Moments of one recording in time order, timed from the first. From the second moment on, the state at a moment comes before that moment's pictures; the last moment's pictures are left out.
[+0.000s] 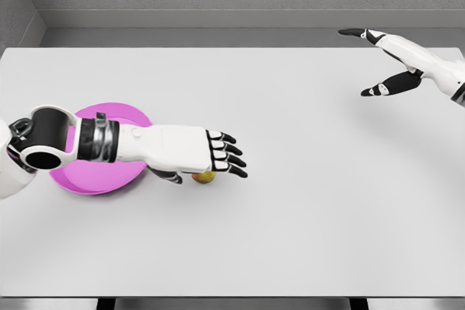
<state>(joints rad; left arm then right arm) -0.80 0.75 -0.96 -1.73 -0.38 -0.61 -0.50 -0.60 -0.61 0.26 -1.12 0.05 -0.61 0.61</state>
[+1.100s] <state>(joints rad) -0.84 0.66 -1.06 -1.62 -0.44 -0.47 -0.58 -0.58 -0.63 0.26 -1.12 0.06 -0.61 0.61</state>
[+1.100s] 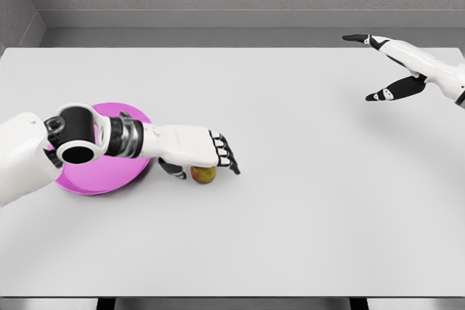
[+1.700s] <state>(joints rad) -0.85 0.66 -1.09 -1.61 -0.45 -0.47 -0.58 -0.57 -0.65 0.26 -1.13 0.06 -0.61 0.61</state>
